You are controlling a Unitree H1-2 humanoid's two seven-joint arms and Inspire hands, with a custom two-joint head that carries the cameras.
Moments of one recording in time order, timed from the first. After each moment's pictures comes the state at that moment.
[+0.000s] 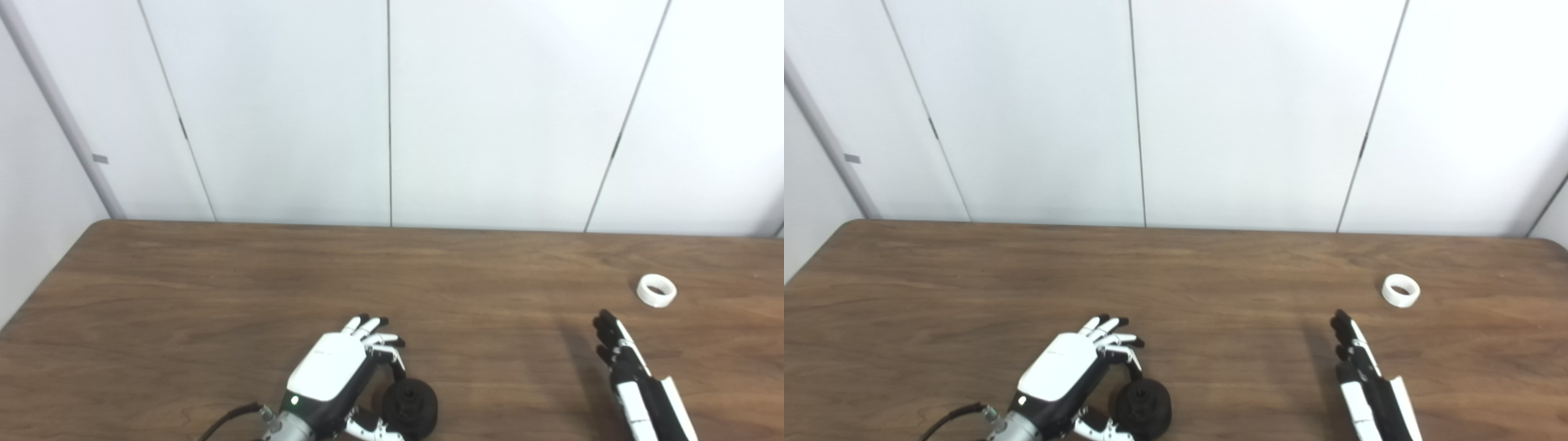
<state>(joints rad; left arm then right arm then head) -0.04 0.28 -0.40 -0.23 0.85 0.02 -0.12 0.16 -0.08 -0.03 -0.16 -0.03 -0.12 0.06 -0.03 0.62</state>
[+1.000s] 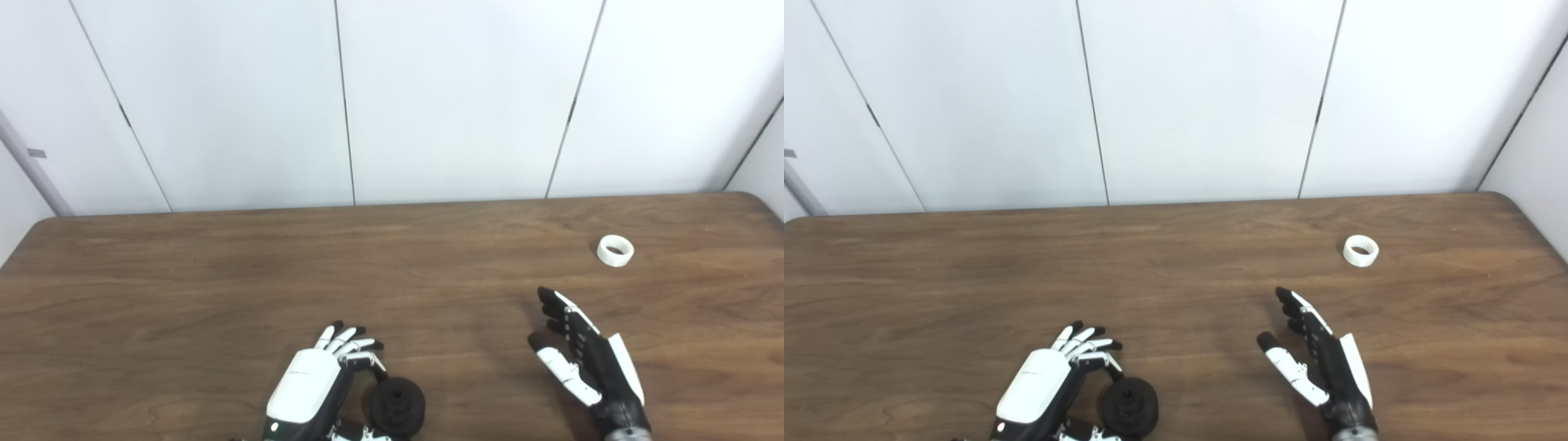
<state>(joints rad) 0.05 0.22 -0.40 -0.17 0.86 -0.06 0.04 0.16 -0.08 -0.01 -0.26 -0.28 0.07 -0.05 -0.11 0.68</state>
